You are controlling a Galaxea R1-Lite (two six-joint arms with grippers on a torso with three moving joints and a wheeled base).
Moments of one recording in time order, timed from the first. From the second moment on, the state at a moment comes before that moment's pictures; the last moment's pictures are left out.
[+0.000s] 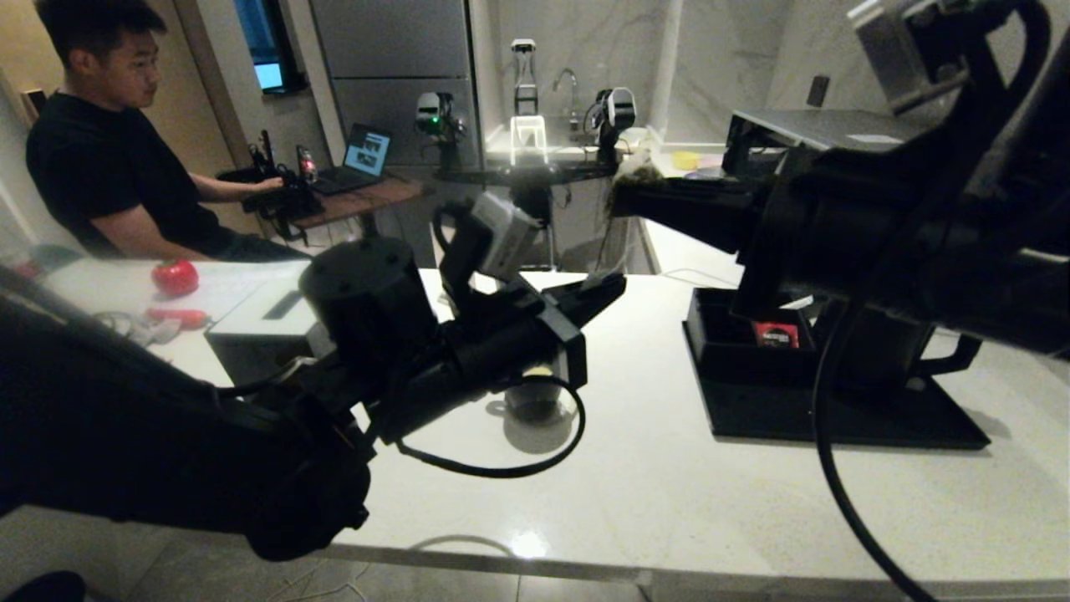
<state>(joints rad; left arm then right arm) -0.71 1.88 -0.83 -1.22 -0.30 -0.02 0.69 1.50 -1.05 -0.58 0.34 -0.10</state>
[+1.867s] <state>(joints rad) -0.72 1.88 -0.82 -1.23 -0.30 -0.01 0.69 1.42 -0.65 -0.75 0.32 -0.14</state>
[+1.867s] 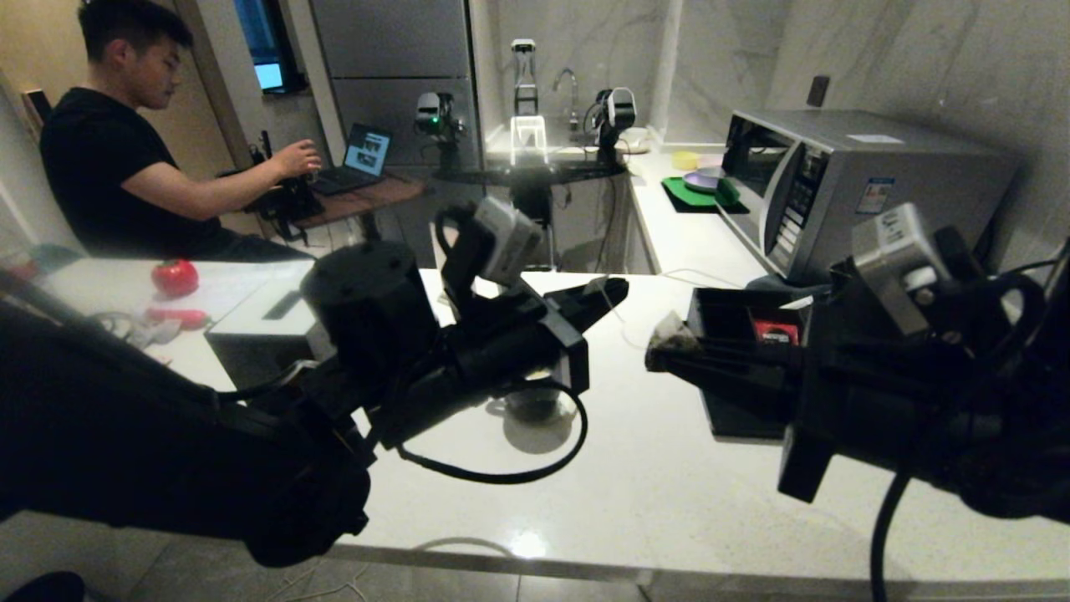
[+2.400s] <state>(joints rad) -0.72 1.88 -0.82 -1.23 -0.29 -0.01 0.69 1.41 -0.63 -0.76 0.33 -0.15</state>
